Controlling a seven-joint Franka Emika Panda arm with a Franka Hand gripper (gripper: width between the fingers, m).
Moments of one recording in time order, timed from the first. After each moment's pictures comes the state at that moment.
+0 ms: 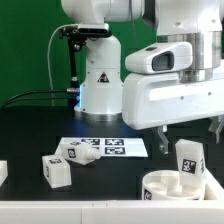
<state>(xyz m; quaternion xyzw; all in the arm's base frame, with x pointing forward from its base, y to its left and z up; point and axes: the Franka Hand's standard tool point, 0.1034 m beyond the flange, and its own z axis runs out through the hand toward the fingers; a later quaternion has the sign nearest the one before) 0.592 0.098 0.097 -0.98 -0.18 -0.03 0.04</state>
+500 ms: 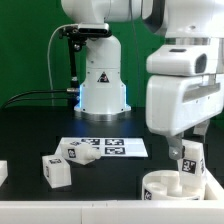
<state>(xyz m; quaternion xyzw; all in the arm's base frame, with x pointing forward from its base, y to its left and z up) 0.585 0.102 0.084 -0.88 -0.47 -0.01 -0.02</state>
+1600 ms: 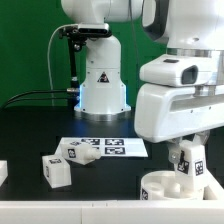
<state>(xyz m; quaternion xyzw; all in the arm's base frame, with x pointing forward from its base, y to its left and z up) 0.585 0.102 0.075 -0.98 -0.21 -0.01 -0.02</state>
